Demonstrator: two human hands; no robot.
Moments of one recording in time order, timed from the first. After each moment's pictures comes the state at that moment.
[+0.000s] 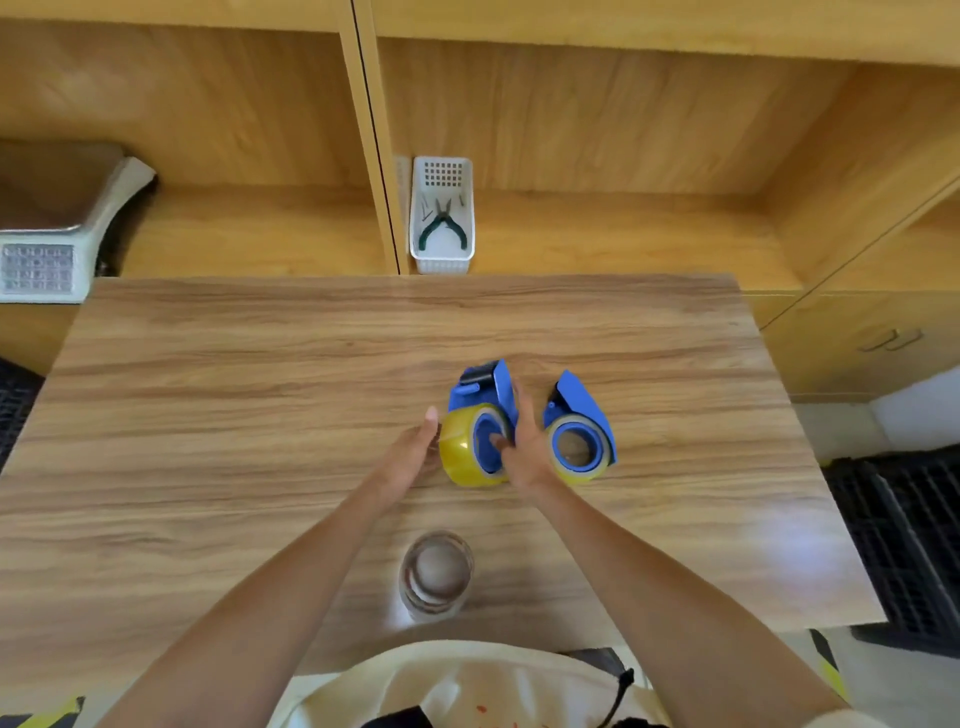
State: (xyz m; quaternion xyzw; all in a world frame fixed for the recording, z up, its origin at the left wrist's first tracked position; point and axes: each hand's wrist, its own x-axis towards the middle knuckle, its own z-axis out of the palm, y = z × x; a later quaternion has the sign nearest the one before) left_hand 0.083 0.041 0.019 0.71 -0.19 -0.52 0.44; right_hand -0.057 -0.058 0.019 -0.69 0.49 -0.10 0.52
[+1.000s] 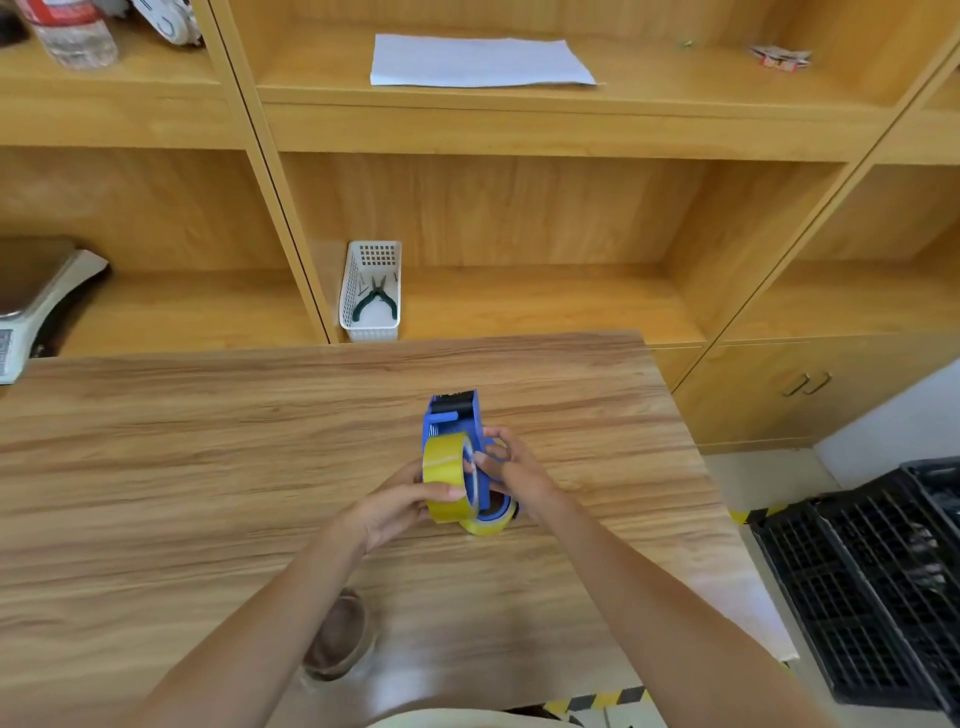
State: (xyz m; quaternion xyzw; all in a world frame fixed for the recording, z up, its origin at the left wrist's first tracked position) left_hand -0.005 -0.017 0.076 0.49 -0.26 -0.67 0.49; right_hand -0.149 -0.139 0.061 -0.55 0.42 -0.12 0.71
